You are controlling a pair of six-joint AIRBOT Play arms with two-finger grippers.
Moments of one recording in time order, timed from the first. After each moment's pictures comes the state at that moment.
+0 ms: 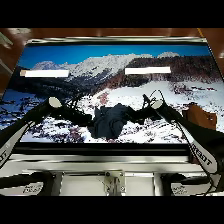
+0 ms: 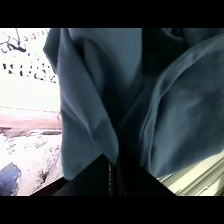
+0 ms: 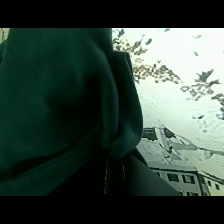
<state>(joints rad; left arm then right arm) -0.28 -1.44 0.93 0.79 -1.07 -1.29 0.24 -1.57 0.91 -0.64 0.82 1.49</state>
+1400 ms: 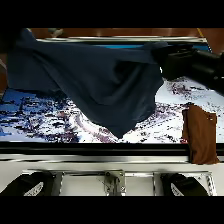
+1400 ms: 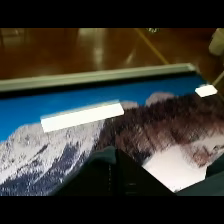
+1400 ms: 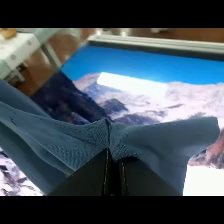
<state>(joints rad) -0.28 -0.91 1.67 1.28 -0.88 -1.54 0.25 -0.83 1.40 -0.97 0.89 1.35</state>
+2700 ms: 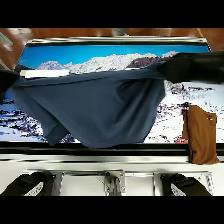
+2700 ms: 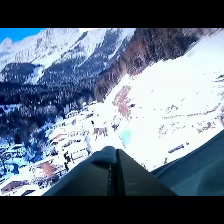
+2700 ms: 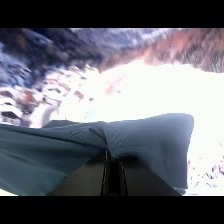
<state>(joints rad) -0.28 -0.86 1.61 1.51 -1.40 -1.52 0.25 -1.07 1.71 -1.33 1.41 1.63</state>
